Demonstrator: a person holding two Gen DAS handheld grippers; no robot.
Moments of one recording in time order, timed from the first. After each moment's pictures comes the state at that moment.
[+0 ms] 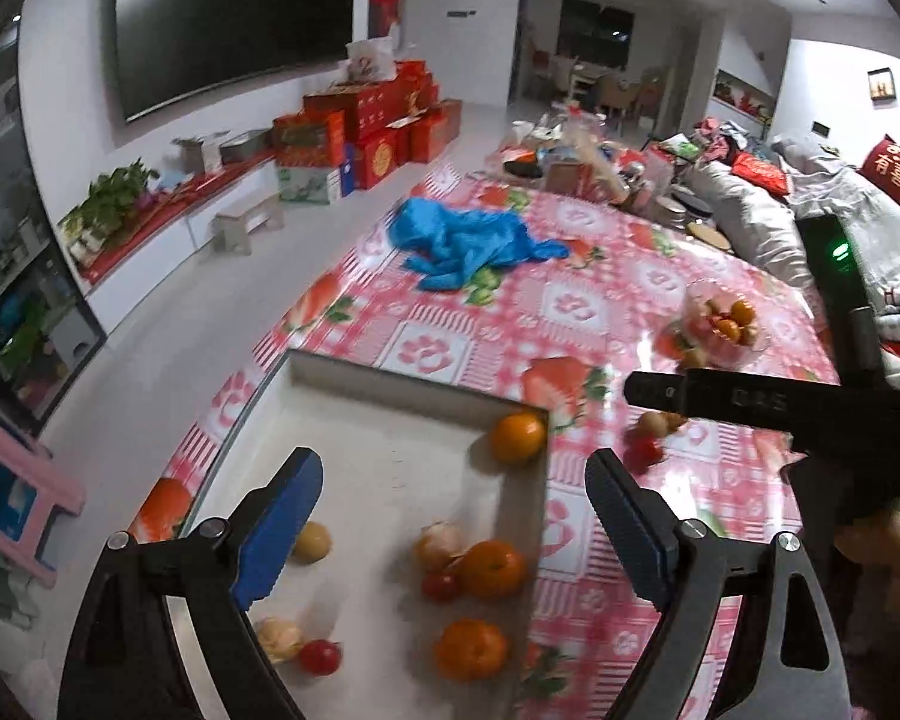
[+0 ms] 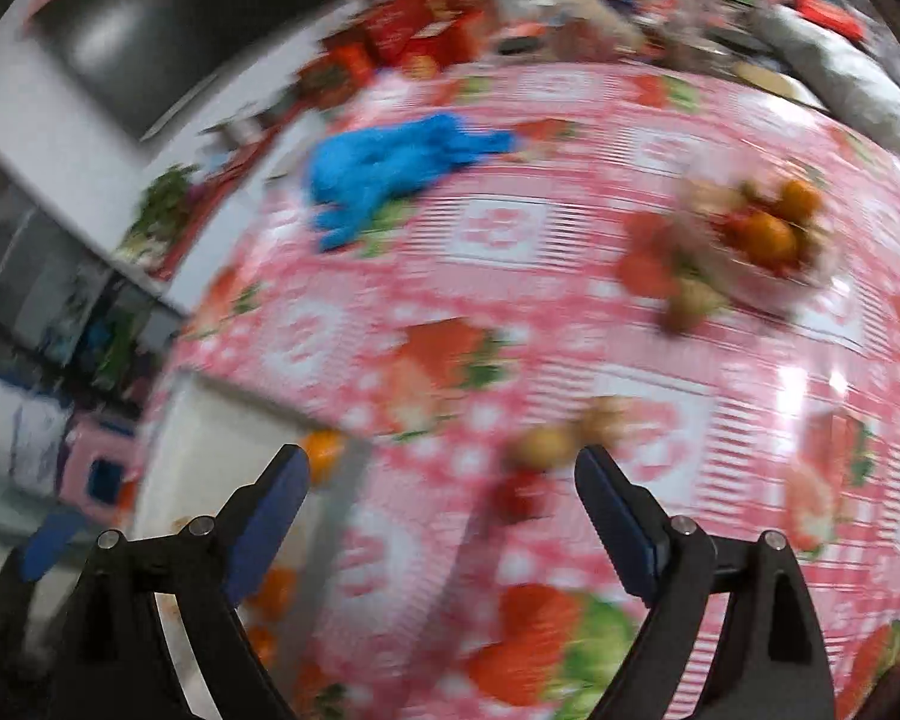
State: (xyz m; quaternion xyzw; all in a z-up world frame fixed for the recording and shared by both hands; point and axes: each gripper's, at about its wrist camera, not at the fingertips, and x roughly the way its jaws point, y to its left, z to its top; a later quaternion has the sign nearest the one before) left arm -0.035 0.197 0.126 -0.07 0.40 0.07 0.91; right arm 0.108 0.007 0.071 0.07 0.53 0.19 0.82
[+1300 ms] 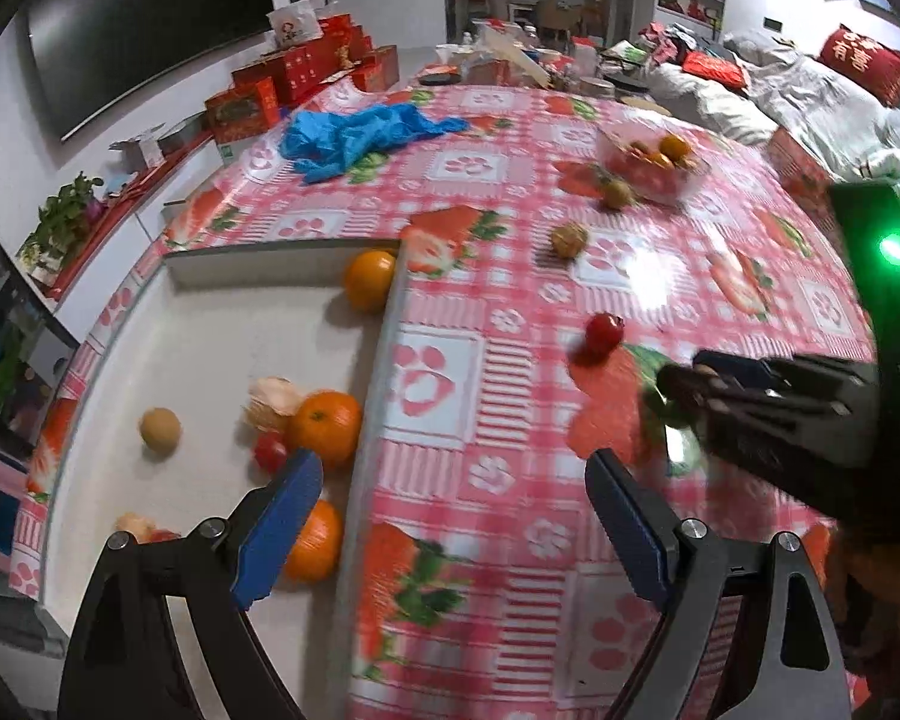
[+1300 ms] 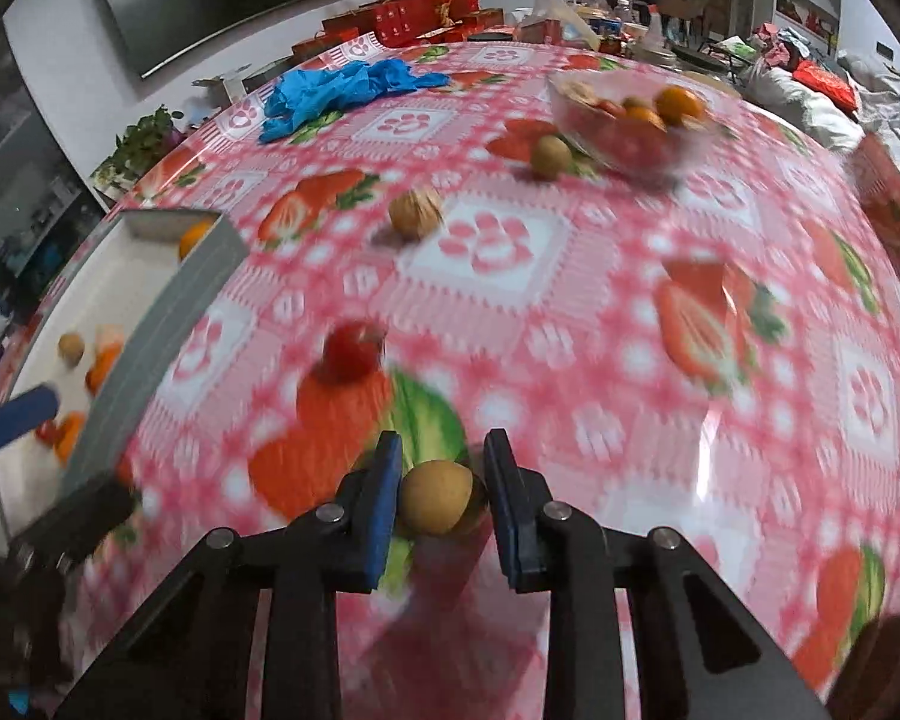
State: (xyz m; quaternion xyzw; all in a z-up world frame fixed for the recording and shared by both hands) left arm -0.058 0.097 0.054 0.00 0.47 0.03 0.88; right arm 0.006 -0.063 0.017 -0.04 0.49 0.19 0.85
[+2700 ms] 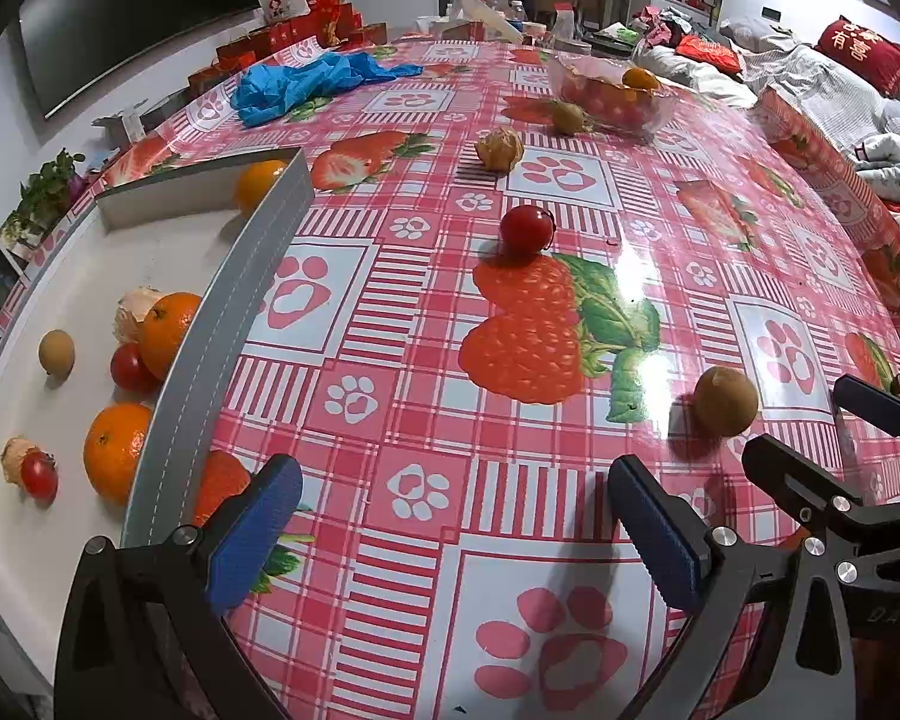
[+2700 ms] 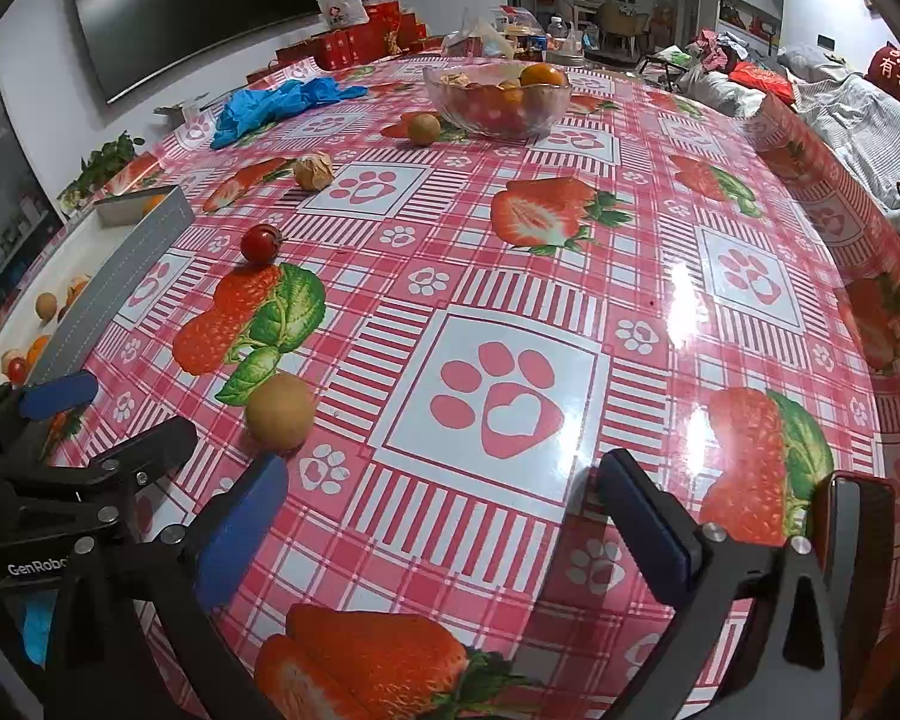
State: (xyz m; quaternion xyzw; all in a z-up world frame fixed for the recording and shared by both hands) left arm -0.060 0.054 0.003 -0.01 0.48 0.02 0.88; right arm -0.047 -0.128 0.007 -0.04 0.46 0.13 0.88
